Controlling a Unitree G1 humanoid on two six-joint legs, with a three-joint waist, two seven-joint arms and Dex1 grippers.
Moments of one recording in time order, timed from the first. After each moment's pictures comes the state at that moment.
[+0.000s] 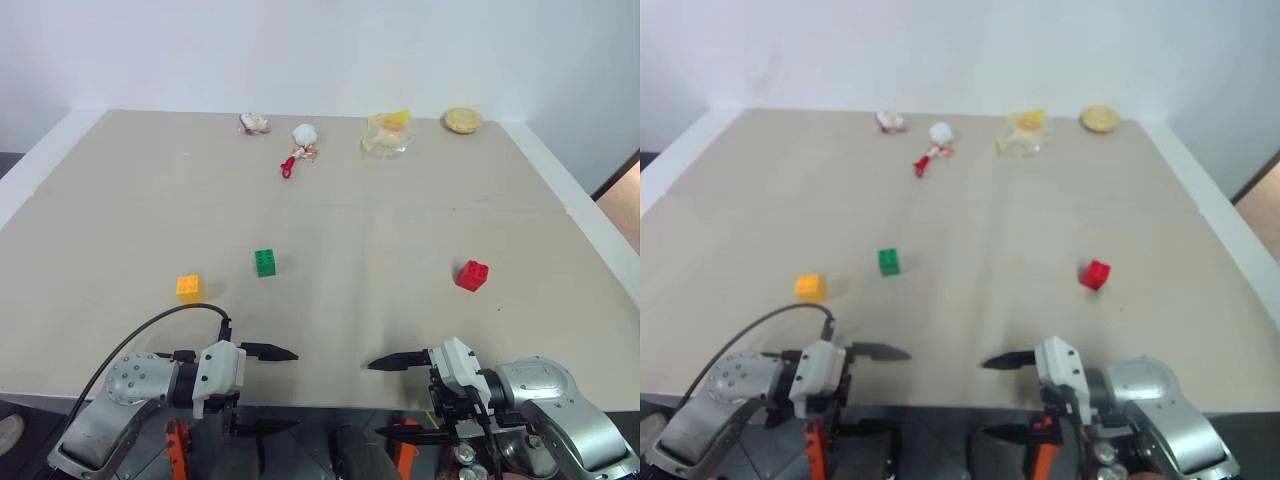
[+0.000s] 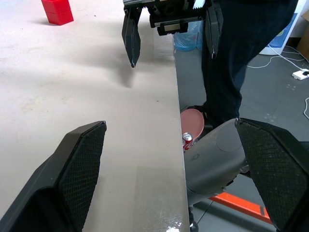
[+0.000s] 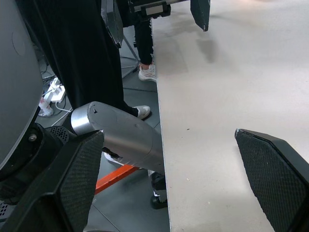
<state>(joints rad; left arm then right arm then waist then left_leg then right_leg) 0.08 0.66 -0.19 -0.37 -0.40 0.02 -1.19 0.13 -0.78 0.07 -0.35 0.47 0.15 1.28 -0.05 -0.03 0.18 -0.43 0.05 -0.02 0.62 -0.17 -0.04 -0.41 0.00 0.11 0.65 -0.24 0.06</state>
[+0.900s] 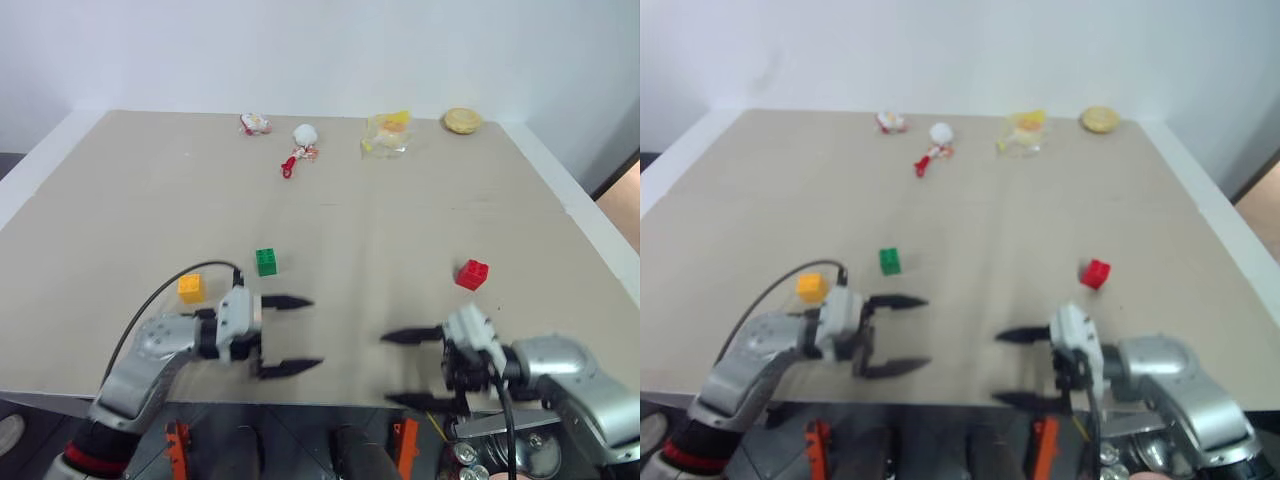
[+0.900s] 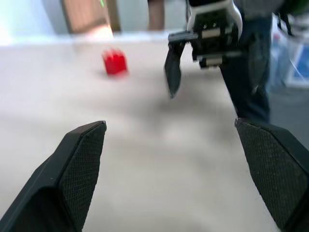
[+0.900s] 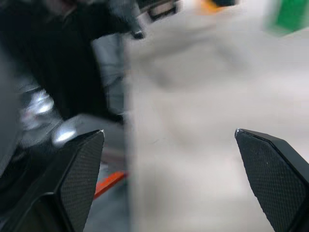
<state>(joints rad) -0.23 0.44 -0.19 -0.27 -0.45 0.15 -1.04 -0.05 -0.88 -0.10 -0.36 0.65 0.42 1.18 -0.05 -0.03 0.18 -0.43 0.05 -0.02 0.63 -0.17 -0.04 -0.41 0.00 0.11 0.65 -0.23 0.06</state>
